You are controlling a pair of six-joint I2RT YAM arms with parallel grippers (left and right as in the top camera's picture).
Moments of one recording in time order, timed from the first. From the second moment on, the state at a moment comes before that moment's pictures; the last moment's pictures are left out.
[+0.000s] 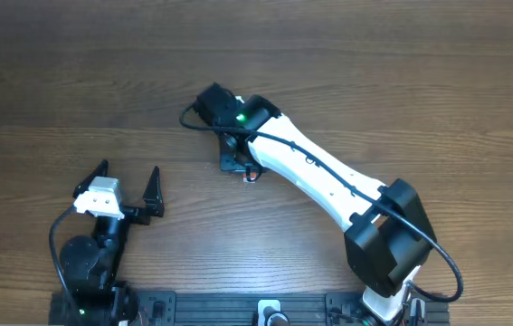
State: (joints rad) left arm -0.01 0.01 0.01 -0.06 0.13 -0.10; right arm 0.77 1.91 1.58 -1.13 0.09 0.73
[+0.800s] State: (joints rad) left arm -0.01 0.01 0.01 -0.06 0.13 -0.10; right arm 0.77 1.92 1.58 -1.14 0.09 0.74
